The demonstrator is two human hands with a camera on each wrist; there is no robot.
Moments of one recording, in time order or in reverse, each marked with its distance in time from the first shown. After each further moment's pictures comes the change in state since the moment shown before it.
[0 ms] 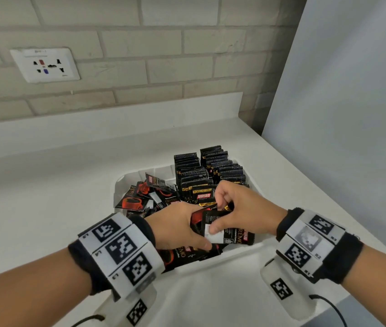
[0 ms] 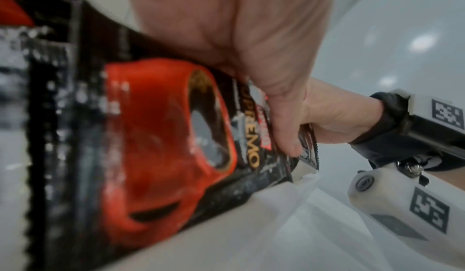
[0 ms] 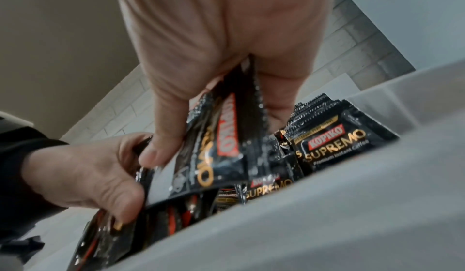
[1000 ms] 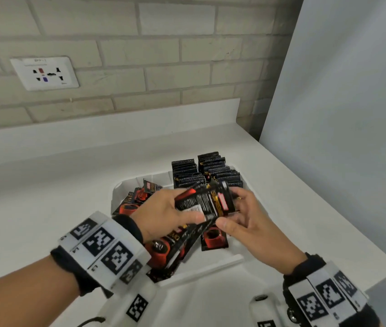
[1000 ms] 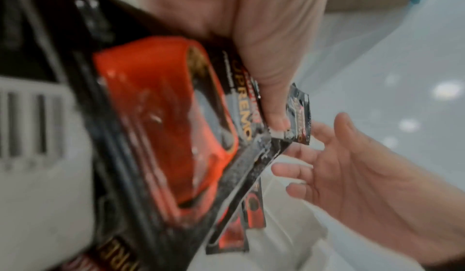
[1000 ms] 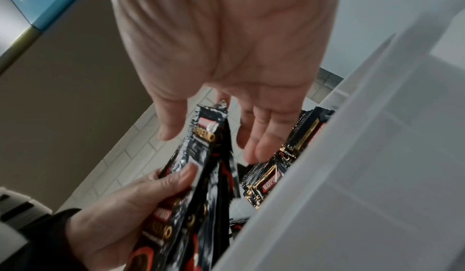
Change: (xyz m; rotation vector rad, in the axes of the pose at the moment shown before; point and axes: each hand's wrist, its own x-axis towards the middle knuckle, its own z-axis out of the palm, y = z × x) left_hand 0.000 -0.006 -0.016 -0.302 0.259 0.055; right_hand -0.030 0.012 0.021 0.575 0.193 -0.074
